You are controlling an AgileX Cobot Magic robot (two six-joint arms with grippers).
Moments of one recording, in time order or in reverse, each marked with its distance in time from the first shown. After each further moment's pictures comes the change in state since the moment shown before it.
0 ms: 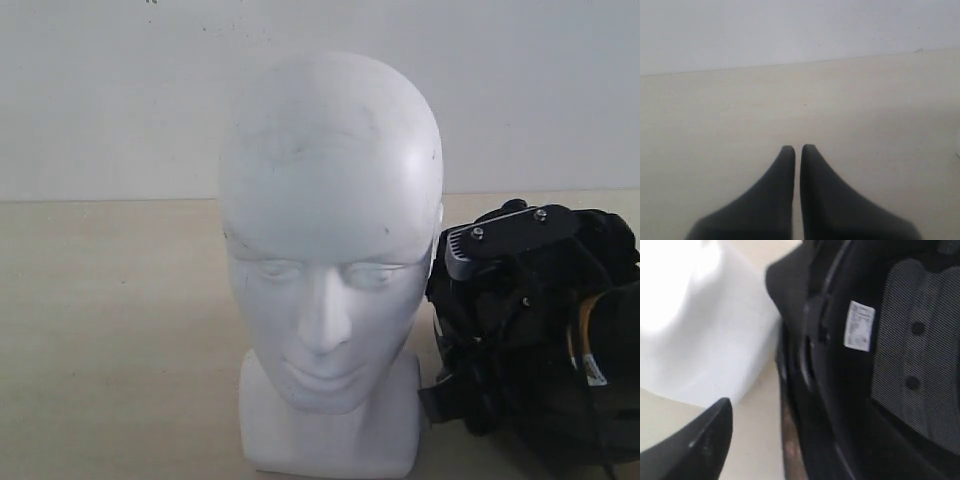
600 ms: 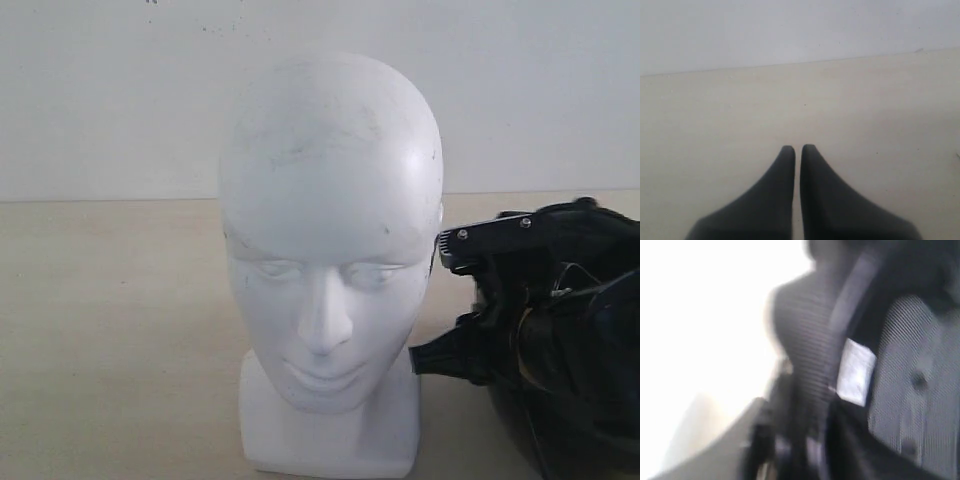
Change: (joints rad) left arm 0.000 0.000 0.000 0.000 0.000 0.000; right arm 0.002 0.260 -0.007 -0.833 0.054 0.983
